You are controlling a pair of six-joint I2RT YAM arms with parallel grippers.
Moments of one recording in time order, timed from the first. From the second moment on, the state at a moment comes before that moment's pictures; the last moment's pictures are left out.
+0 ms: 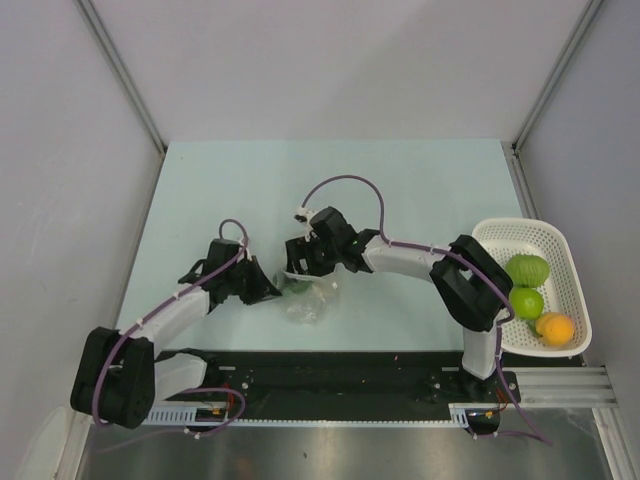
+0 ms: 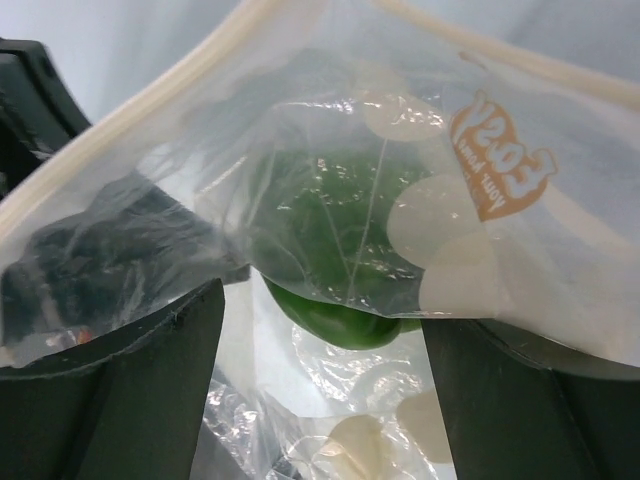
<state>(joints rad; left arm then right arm) -0.27 1.15 0.48 -0.26 0.39 -0.72 0.86 1.90 1.26 -0.13 -0.31 0.51</state>
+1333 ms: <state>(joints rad) -0.26 1.04 0.58 -0.39 0.31 -0.62 0.82 1.99 1.19 0.12 -0.43 0.54</state>
